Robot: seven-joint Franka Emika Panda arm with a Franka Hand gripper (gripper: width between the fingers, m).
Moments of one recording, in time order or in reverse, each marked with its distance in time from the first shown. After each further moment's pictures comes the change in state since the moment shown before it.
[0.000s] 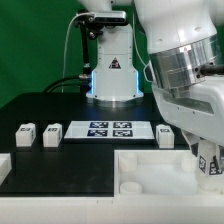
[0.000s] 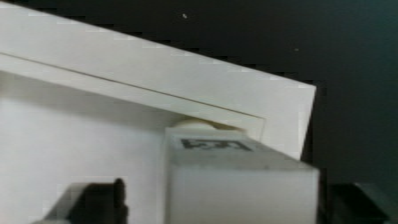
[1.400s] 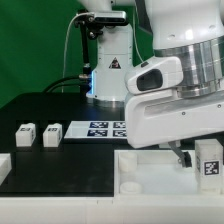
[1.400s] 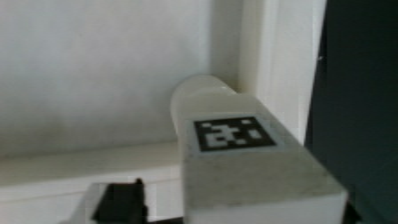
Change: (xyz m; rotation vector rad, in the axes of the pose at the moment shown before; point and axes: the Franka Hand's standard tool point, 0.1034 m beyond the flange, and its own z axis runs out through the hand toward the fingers) arm 0.007 -0.003 -0.002 -0.088 0.021 -1.153
